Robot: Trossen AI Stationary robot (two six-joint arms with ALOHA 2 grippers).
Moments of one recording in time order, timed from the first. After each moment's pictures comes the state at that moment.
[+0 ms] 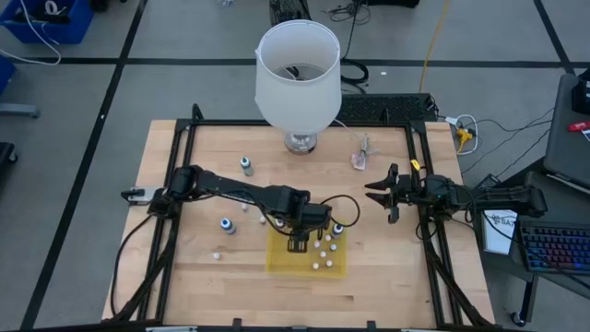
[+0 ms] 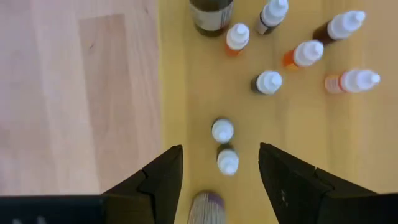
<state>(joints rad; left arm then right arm) -0.16 2.14 1.90 -1.03 -0.05 -0.07 -0.04 0.22 0.02 0.19 0.08 0.12</state>
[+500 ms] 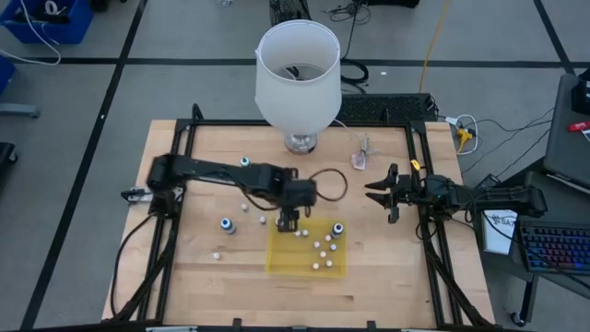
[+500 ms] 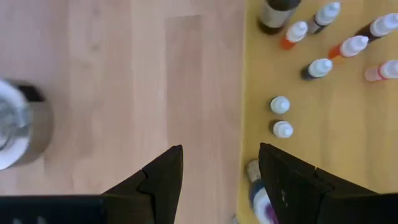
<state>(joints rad) -0.07 1.94 1.80 -1.07 -0.13 -0.02 -0.04 0.22 0.02 0.19 0.08 0.12</state>
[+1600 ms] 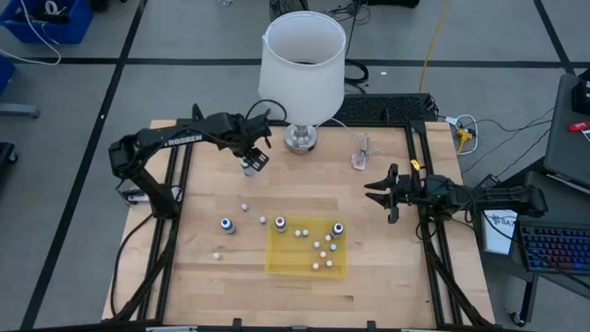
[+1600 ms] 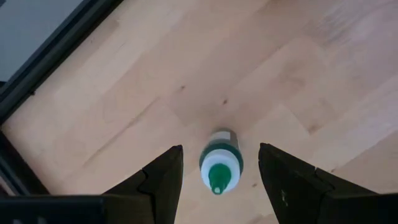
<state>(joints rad) 0.44 1.61 1.31 -1.07 -0.20 -0.42 -0.04 0.22 0.01 0.19 0.08 0.12</state>
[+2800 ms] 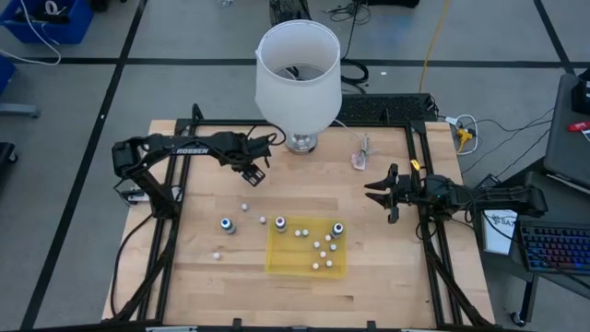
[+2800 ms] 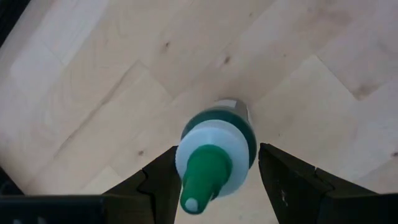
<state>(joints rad) 0.39 1.63 1.08 -0.91 -0.24 -0.42 -0.04 0.22 0.02 0.19 0.08 0.12</state>
